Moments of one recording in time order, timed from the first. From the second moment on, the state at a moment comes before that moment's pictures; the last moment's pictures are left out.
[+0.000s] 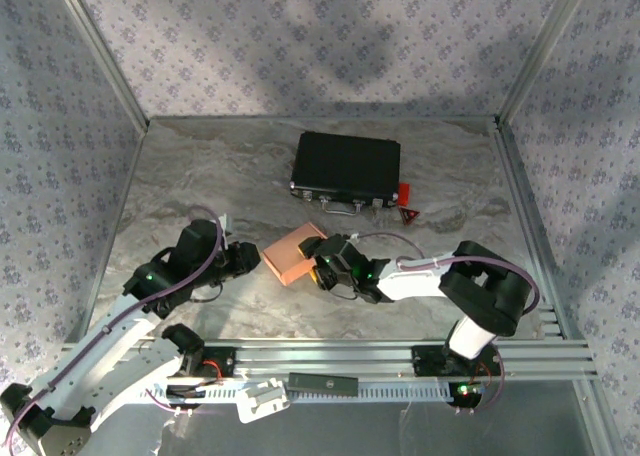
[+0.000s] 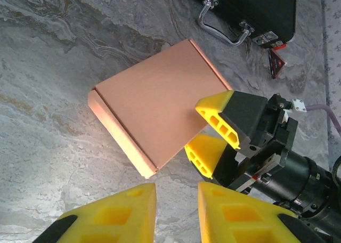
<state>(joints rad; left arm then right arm) -0.64 0.71 0.71 -0.74 0.08 -0.89 1.01 1.62 0.65 0.36 0.10 1.80</state>
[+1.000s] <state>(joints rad) -0.24 0.60 0.69 -0.72 -0.10 -0.64 0.59 0.55 0.72 -0.71 0.84 0.75</state>
